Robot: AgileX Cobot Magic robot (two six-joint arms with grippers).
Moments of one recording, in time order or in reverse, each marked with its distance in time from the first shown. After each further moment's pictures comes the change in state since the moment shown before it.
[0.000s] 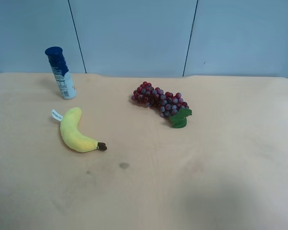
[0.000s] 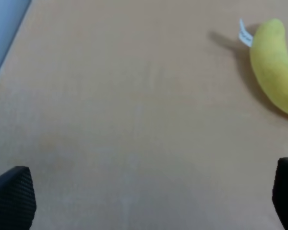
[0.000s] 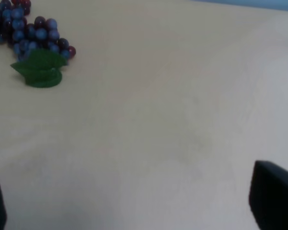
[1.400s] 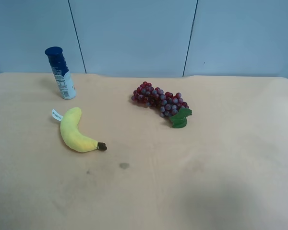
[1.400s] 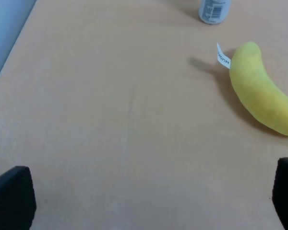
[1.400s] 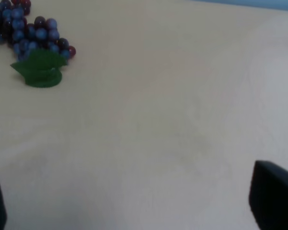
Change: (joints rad) left arm -0.099 -0.170 0.095 0.015 -0.064 -0.020; right arm 0.000 0.000 0.000 0.000 0.000 0.000
